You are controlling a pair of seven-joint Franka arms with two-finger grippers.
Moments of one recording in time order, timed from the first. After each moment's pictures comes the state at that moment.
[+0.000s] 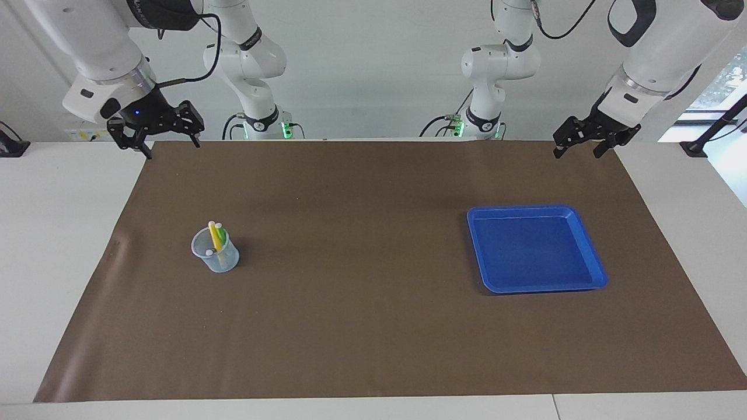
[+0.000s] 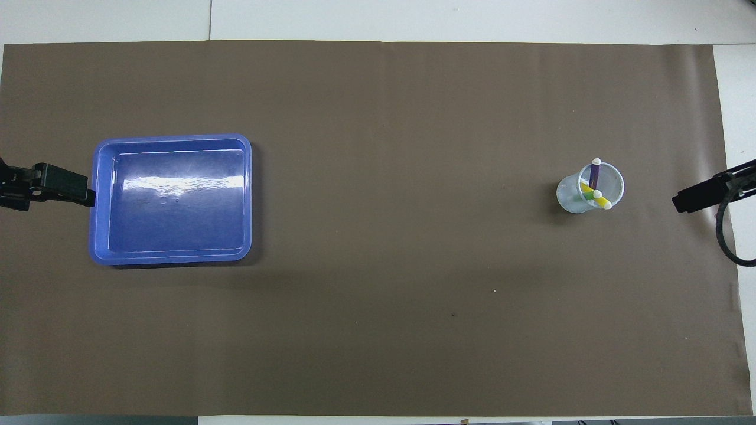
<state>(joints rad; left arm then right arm) -0.03 -0.03 -0.02 -1.62 -0.06 1.50 -0.02 -0.01 0.02 -0.02 -1.51 -0.03 1.42 -0.32</state>
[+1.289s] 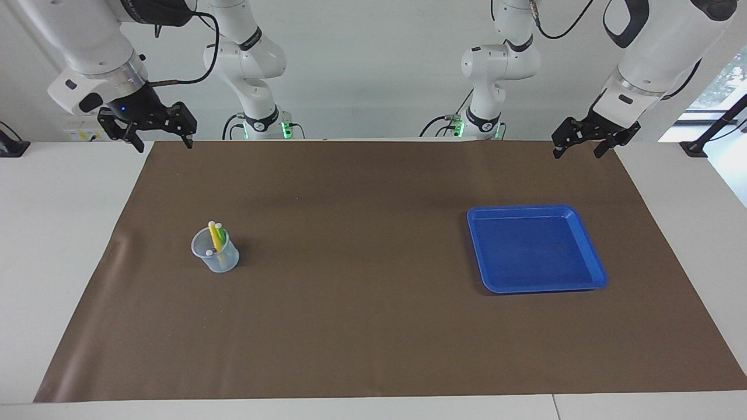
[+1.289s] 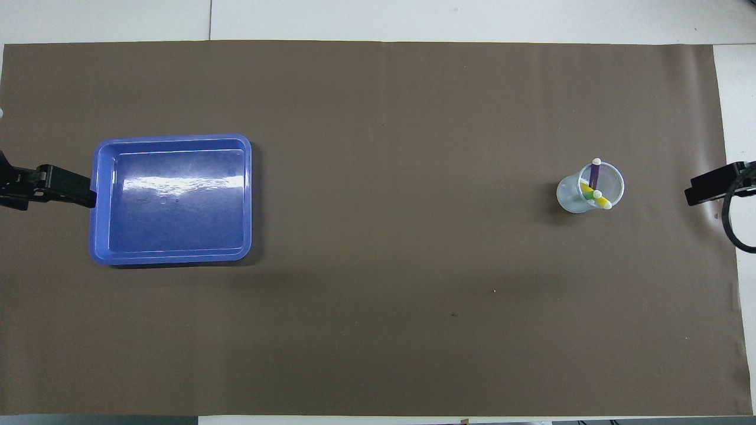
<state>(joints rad) -0.05 -0.03 -0.02 -1.62 -0.02 1.50 -0.01 -0.02 0.01 -0.03 -1.50 -0.03 1.41 -0.15</state>
